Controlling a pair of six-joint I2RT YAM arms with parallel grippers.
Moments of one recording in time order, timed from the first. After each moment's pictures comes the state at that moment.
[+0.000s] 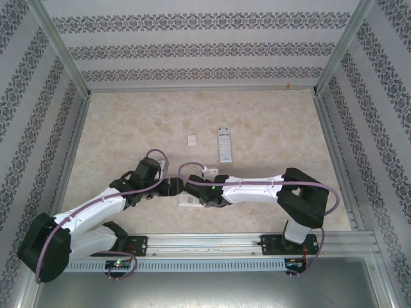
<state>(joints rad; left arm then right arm) -0.55 1.07 0.48 -0.30 0.22 -0.61 1.14 1.70 0.98 -0.60 0.34 1.04</state>
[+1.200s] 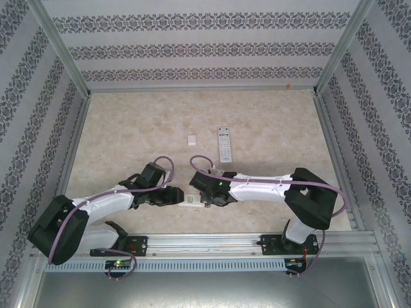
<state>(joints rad) -0.55 1.24 0.42 -0.21 0.45 -0.70 1.08 1.65 0.93 -0.56 0.16 1.19</state>
